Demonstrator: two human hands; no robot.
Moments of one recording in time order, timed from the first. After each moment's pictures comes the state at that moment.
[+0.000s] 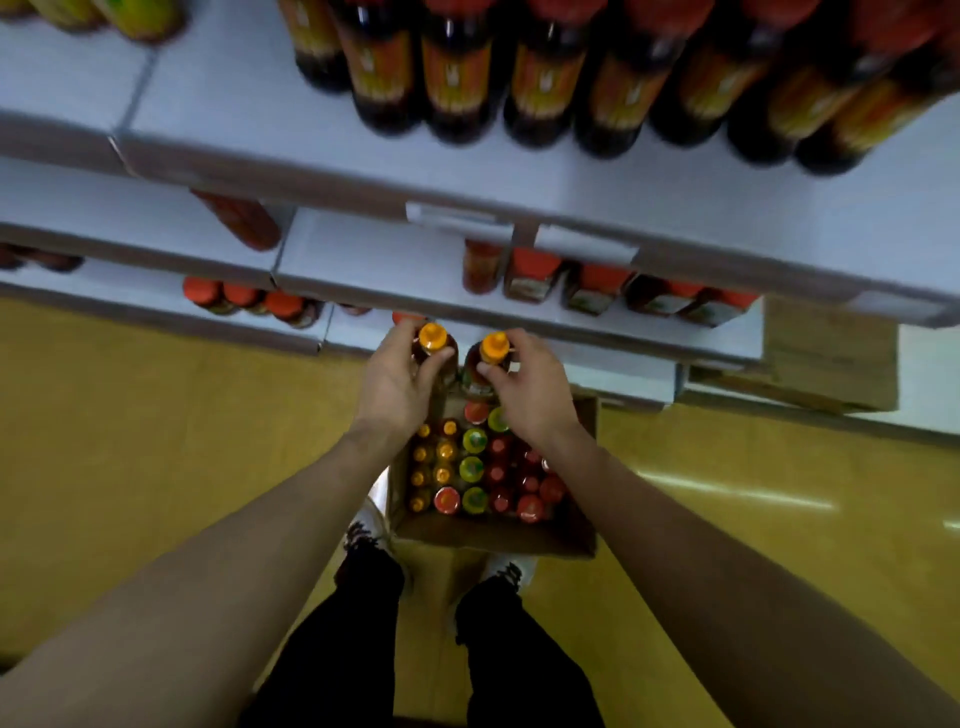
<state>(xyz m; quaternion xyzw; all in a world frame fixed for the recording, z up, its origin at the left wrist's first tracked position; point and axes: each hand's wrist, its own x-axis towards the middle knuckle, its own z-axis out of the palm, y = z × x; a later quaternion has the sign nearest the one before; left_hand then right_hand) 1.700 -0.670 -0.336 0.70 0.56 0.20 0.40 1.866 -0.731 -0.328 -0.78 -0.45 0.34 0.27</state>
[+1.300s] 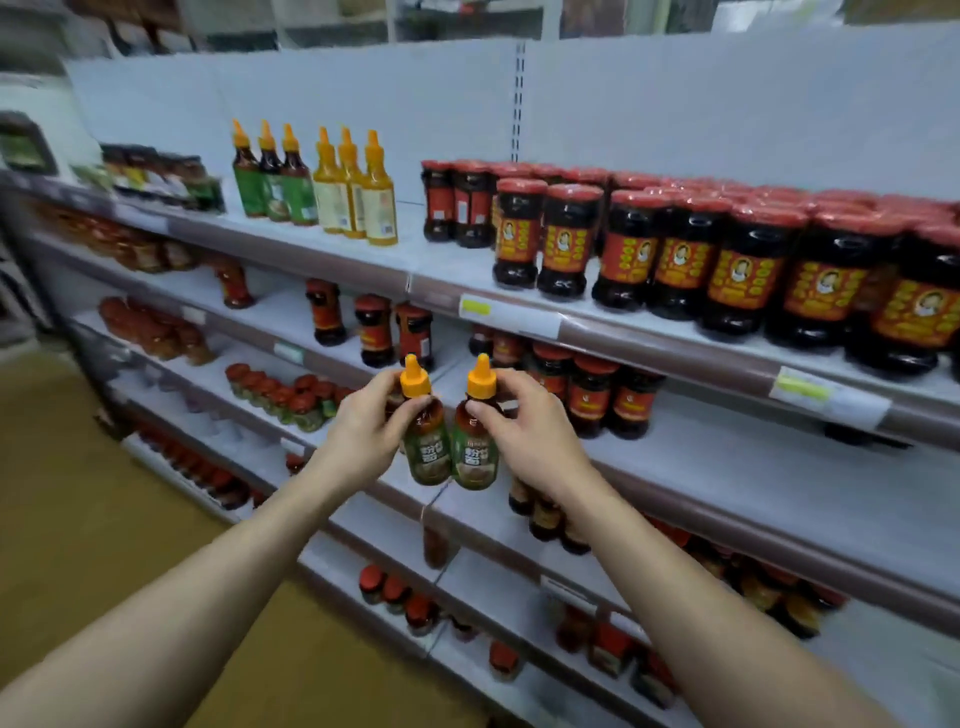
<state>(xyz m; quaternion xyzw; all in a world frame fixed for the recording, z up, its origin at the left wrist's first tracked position) 1.525 -0.647 0.169 0.72 0.52 0.42 0.17 1.744 -0.651 0.177 -0.49 -0.71 0.22 0.44</state>
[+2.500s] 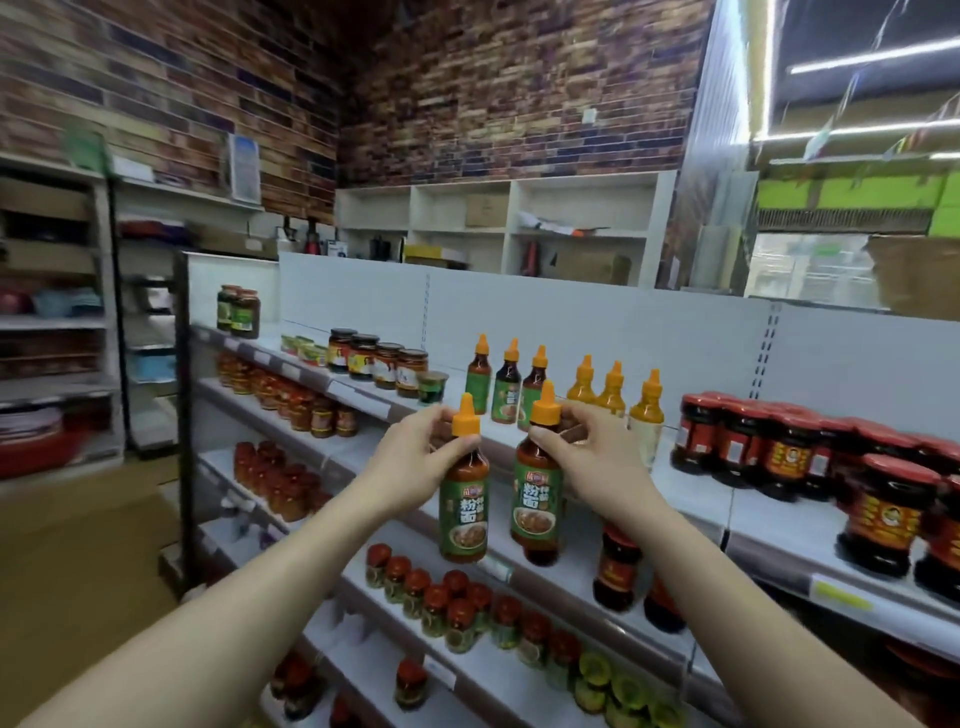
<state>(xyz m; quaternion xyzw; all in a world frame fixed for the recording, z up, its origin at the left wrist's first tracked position) 1.134 -0.517 0.336 0.69 0.50 0.49 0.17 1.369 -0.496 0.357 -0.43 -0.75 0.13 0.48</state>
